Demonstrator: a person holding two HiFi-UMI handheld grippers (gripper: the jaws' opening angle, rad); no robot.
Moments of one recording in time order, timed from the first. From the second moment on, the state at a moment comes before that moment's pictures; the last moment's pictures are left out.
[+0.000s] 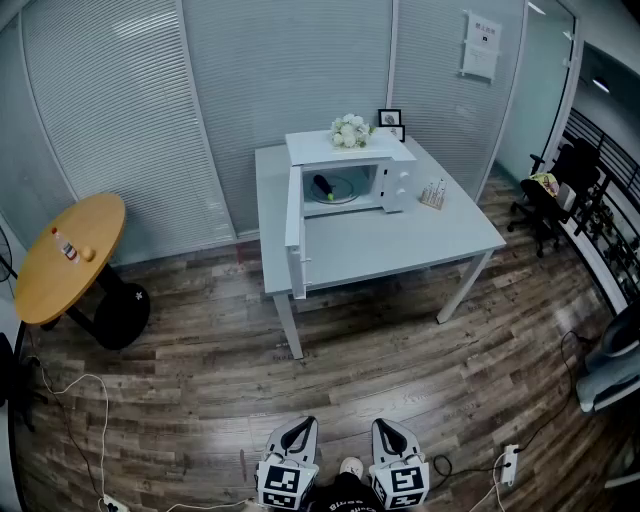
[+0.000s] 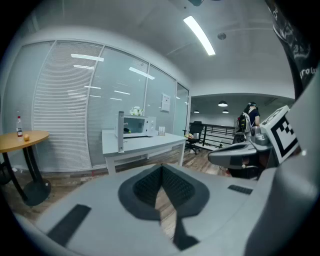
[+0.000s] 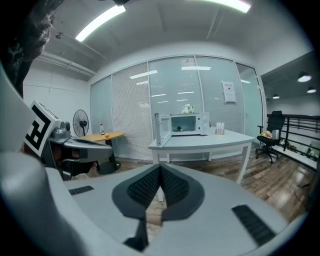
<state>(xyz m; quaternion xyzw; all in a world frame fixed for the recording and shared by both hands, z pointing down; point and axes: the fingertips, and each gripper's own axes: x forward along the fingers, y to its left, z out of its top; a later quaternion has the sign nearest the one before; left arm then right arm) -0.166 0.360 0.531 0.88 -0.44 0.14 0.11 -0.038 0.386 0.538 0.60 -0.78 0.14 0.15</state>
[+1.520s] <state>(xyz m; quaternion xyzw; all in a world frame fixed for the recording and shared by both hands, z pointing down) -0.098 0.251 0.546 0.88 -0.44 0.13 0.11 0.038 0.281 0.549 0.61 -0.77 0.15 0.13</state>
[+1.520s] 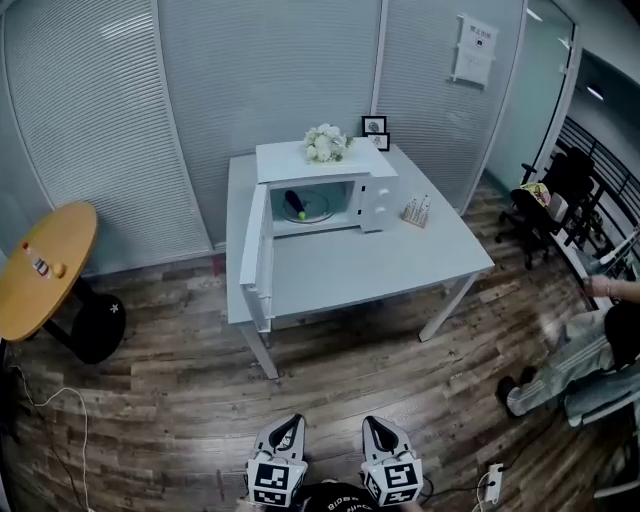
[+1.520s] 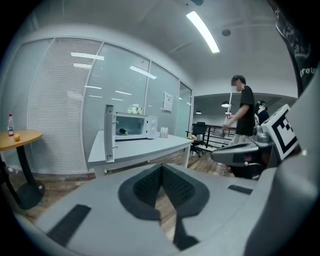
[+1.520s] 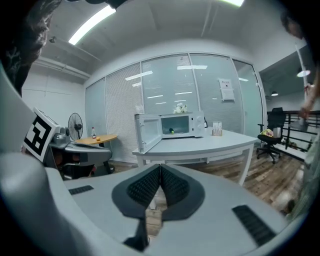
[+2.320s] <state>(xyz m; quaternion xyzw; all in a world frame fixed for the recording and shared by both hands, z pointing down) -0.107 0.123 0.547 0.93 -0.34 0.14 0.08 0.005 0.176 0.554 0.67 -0.72 0.16 0.12</state>
